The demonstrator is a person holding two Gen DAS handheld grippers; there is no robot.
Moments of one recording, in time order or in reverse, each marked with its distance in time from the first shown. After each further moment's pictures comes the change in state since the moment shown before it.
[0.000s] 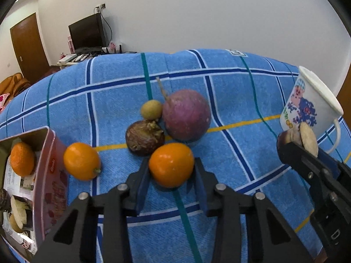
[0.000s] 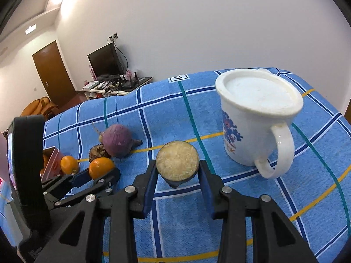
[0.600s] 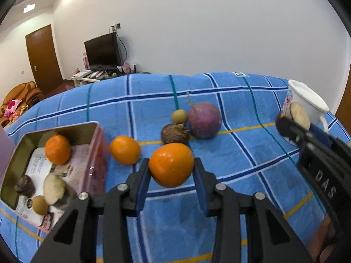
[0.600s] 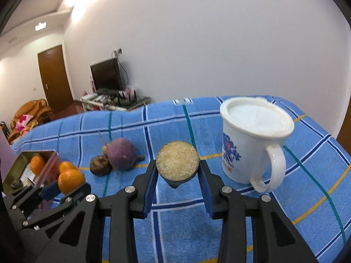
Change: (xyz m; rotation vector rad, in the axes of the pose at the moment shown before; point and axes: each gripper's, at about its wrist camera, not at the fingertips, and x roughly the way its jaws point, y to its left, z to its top) left arm -0.064 0.026 -0.042 -0.020 -0.170 0.070; right arm -0.017 0.017 -0.007 -0.084 -0.186 -0.053
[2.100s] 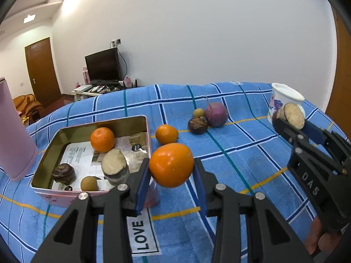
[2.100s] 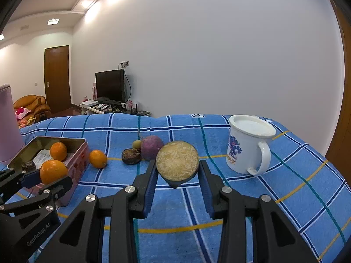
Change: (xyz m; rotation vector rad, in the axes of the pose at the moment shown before) left arm -0.069 0.054 -0.033 0.046 -0.099 -0.045; right arm -0.078 0.063 -0.037 -0.099 -0.126 -0.066
